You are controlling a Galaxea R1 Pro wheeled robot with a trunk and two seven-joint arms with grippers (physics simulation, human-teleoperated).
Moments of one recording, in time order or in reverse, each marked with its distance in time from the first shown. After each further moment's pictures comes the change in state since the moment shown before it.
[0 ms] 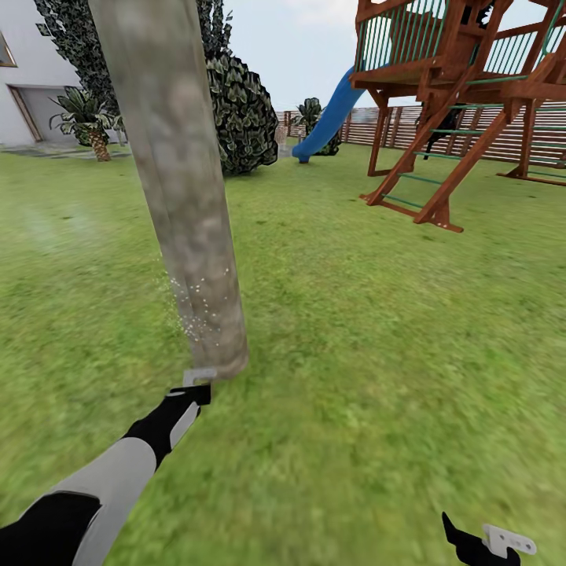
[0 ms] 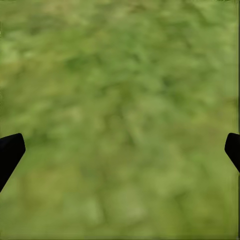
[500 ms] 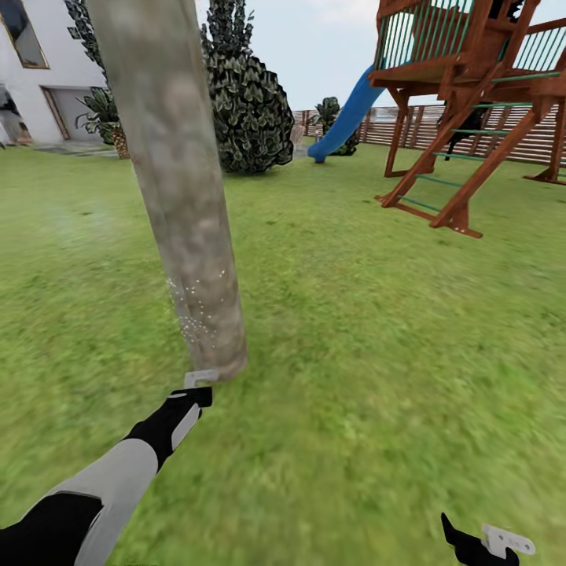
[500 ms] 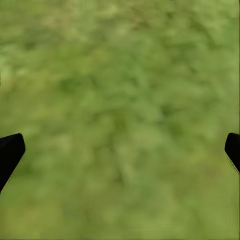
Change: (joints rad) left arm 0.002 -0.007 -0.002 0.012 0.000 -0.001 0.004; right arm 0.000 0.002 0.002 0.002 0.001 0.000 0.000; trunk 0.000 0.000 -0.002
